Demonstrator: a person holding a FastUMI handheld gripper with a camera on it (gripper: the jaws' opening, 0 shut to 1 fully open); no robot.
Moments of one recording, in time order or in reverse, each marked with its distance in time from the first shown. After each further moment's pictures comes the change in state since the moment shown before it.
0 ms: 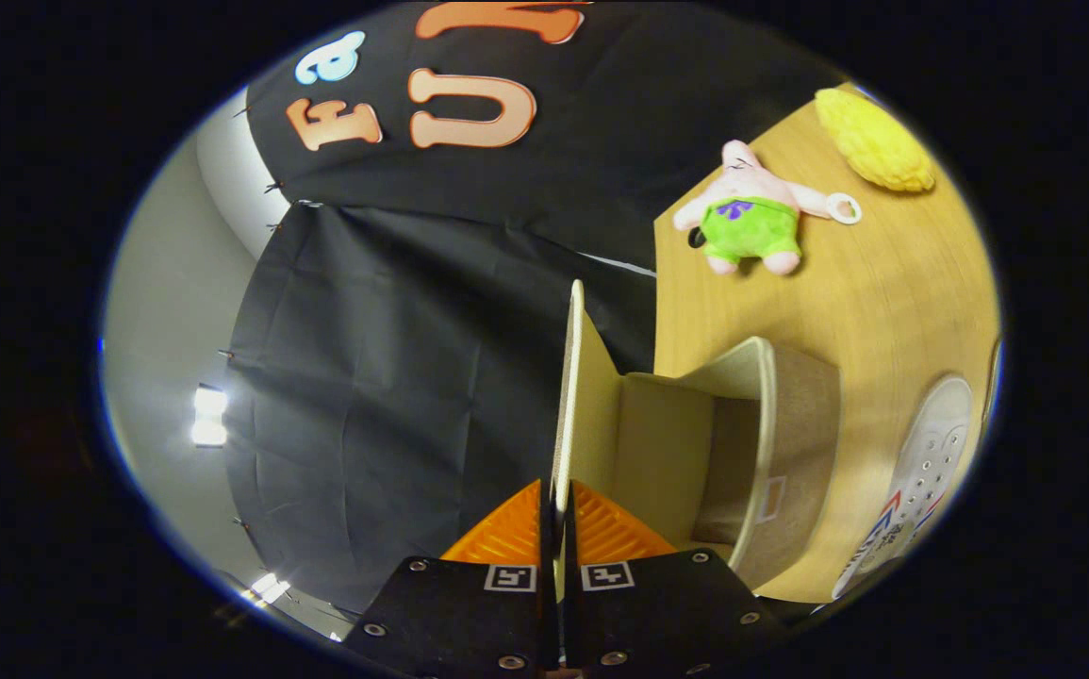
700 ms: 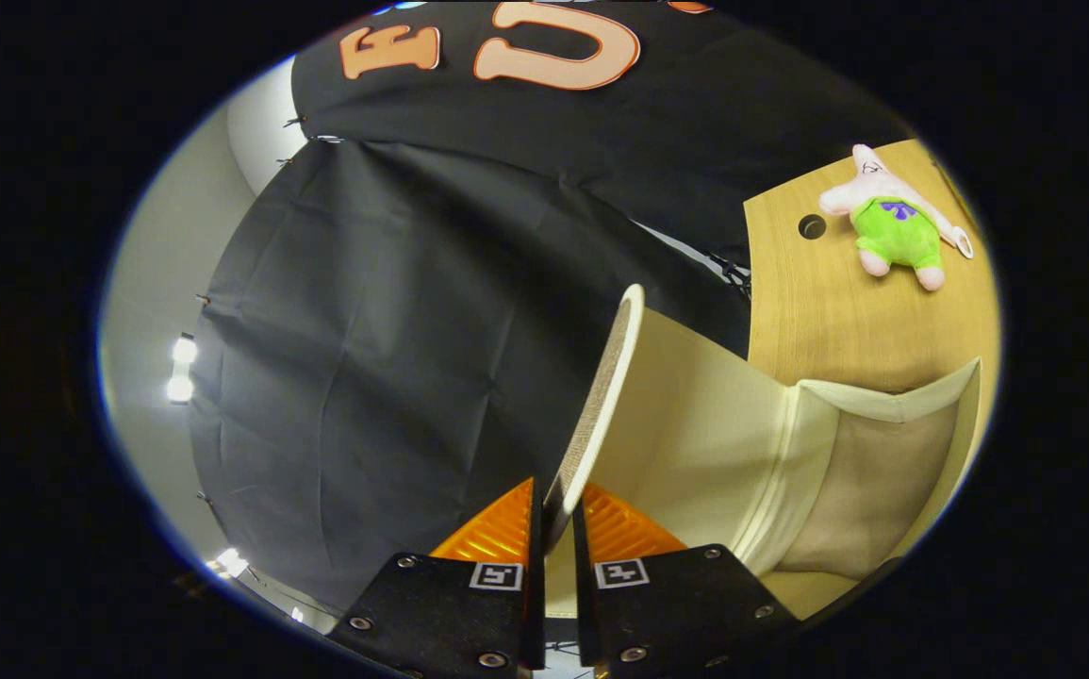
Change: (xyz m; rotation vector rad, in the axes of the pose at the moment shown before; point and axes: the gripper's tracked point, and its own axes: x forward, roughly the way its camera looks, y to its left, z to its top) arm 0.140 0.092 -0.018 -0.133 0.036 -0.013
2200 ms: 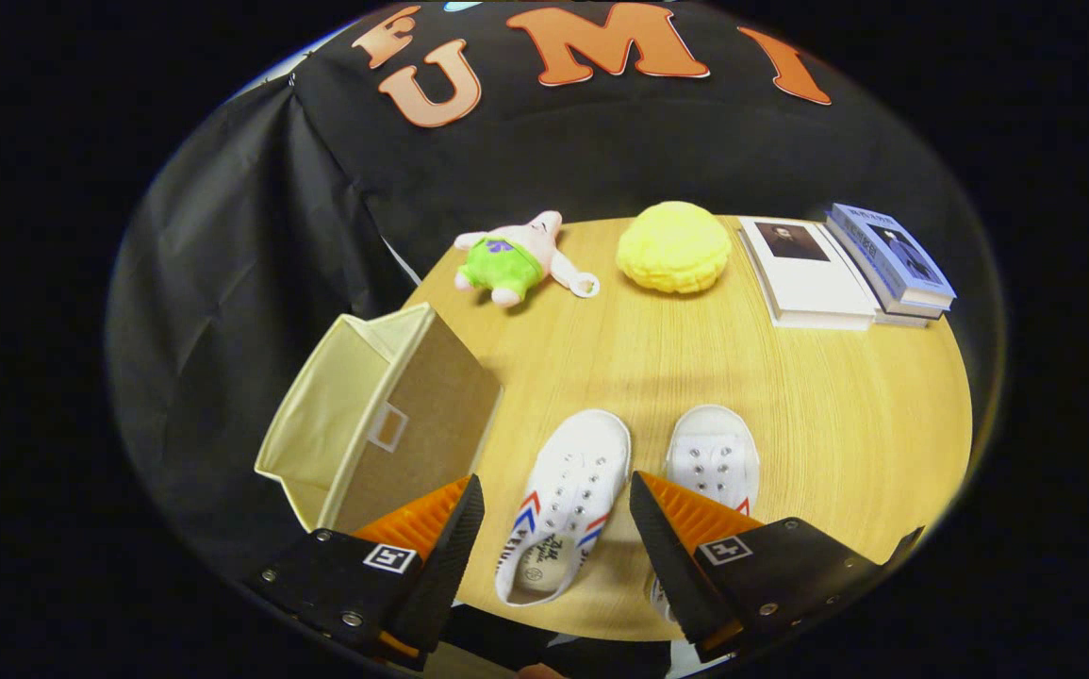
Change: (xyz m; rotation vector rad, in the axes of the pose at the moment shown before) arm -0.295 -0.318 -0.064 -0.292 -0.092 -0.831
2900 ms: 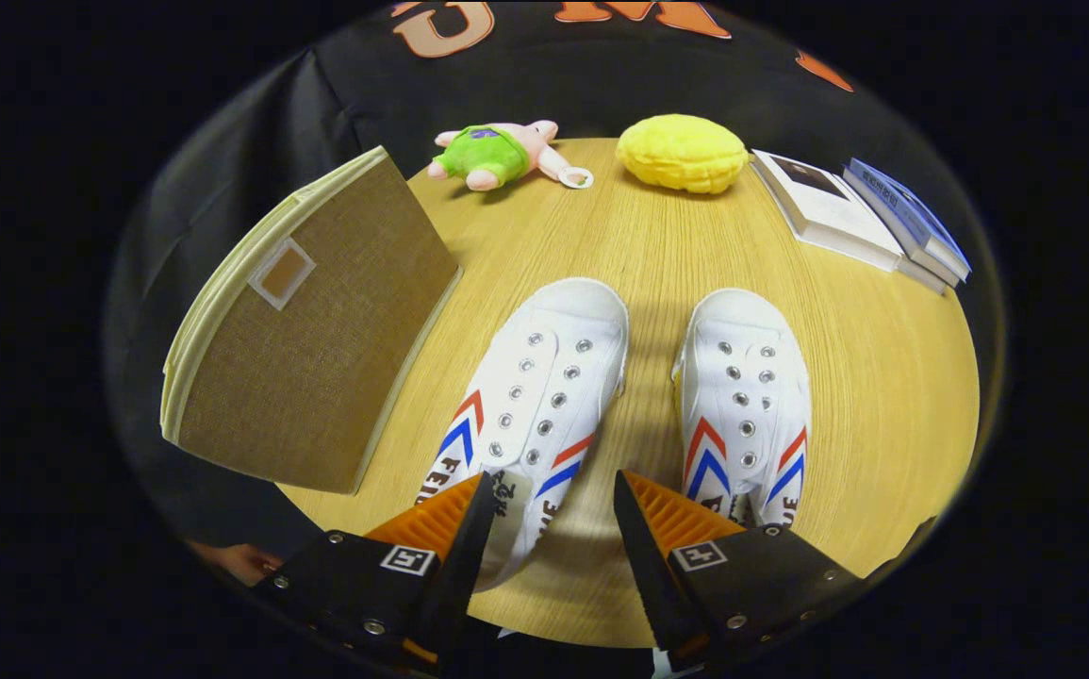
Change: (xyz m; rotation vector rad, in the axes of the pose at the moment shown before) arm 0.064 -0.020 -0.088 -0.064 0.151 -0.057
